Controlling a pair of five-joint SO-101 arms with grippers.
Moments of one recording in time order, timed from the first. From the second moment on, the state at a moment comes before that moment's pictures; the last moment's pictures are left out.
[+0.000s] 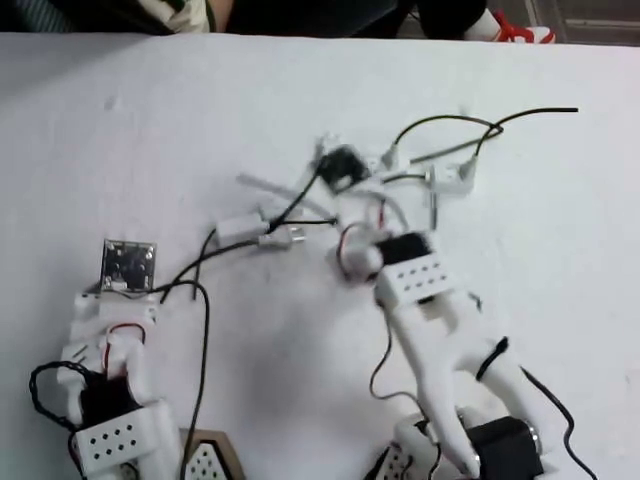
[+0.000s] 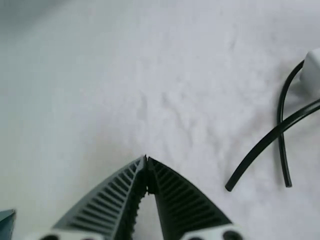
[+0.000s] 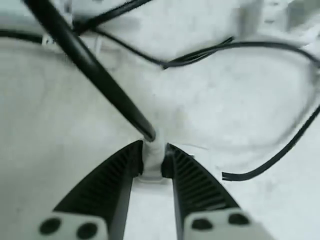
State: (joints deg) left arm -26.4 -93.7 97.3 45.4 -26.1; right arm -17.9 -21.0 39.2 52.0 13.0
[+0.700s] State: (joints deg) left arm -26.4 -93.7 97.3 45.4 -26.1; right arm -6.9 -10.2 28.1 45.1 17.5
